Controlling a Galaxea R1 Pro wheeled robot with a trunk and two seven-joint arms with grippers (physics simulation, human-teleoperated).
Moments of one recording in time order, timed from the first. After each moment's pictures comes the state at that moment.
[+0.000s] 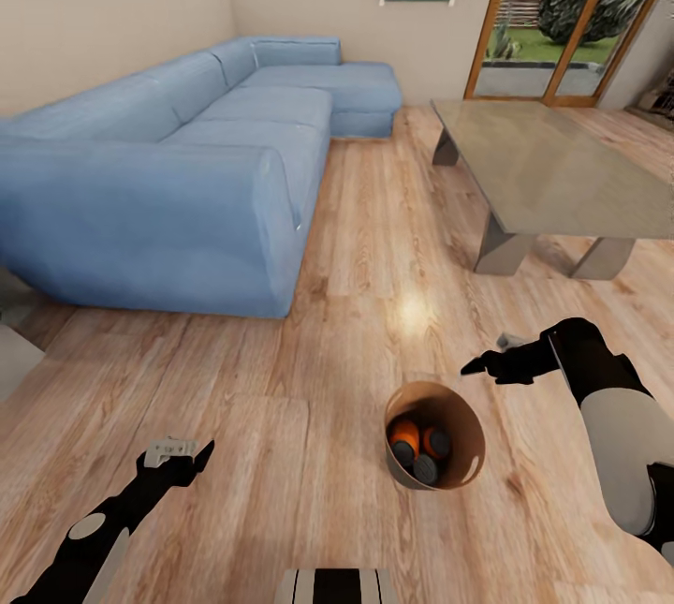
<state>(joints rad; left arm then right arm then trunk) -0.24 0.19 0.08 -1.08 0.14 0.06 -0.27 -1.05 -0.26 -0.27 -0.60 0.56 1.05 0.98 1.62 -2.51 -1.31</state>
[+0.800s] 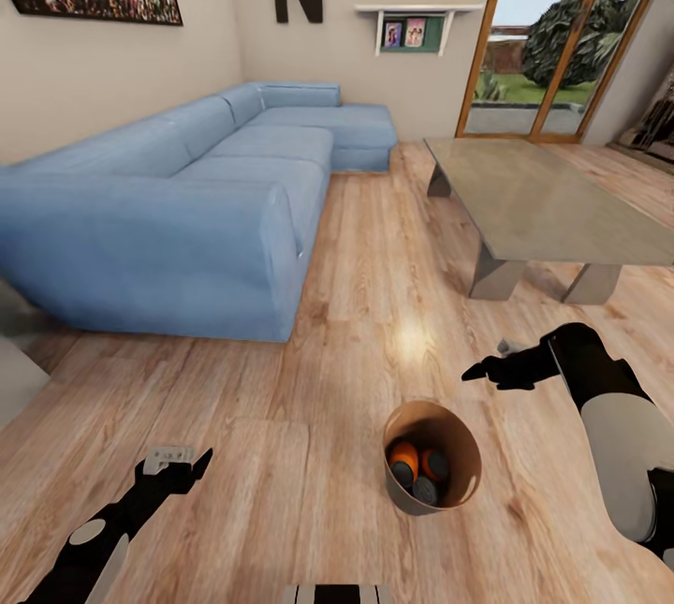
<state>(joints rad) -0.24 0.19 0.08 -1.04 0.15 0.06 -0.26 -1.03 -0.26 -0.27 -0.60 0.56 1.05 0.97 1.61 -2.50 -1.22</state>
